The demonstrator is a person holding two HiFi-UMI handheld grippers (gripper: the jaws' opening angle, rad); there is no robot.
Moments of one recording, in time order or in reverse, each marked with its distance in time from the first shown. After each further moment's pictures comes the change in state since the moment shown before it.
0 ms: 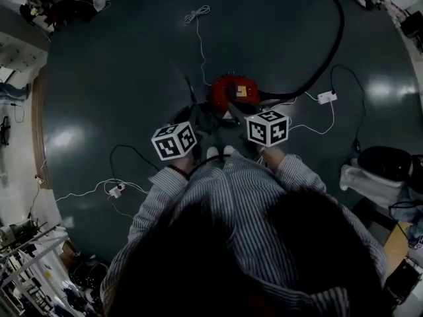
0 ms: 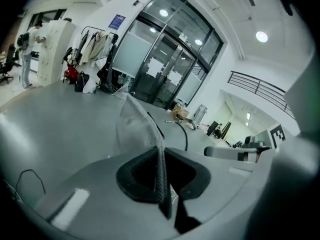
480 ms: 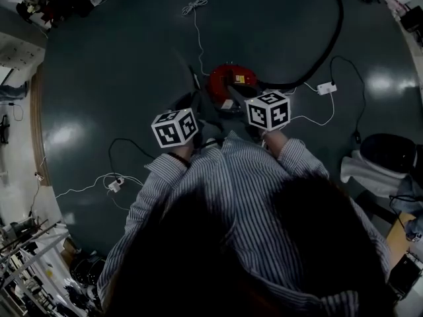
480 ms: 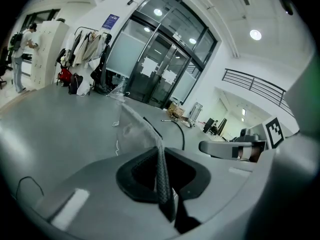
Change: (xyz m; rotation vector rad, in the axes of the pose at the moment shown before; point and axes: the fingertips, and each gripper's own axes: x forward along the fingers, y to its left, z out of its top) left arm 0.004 -0.019 -0.002 0.041 0.005 -0.041; right arm -0.005 -0.006 0.007 -0.078 0.013 -0.015
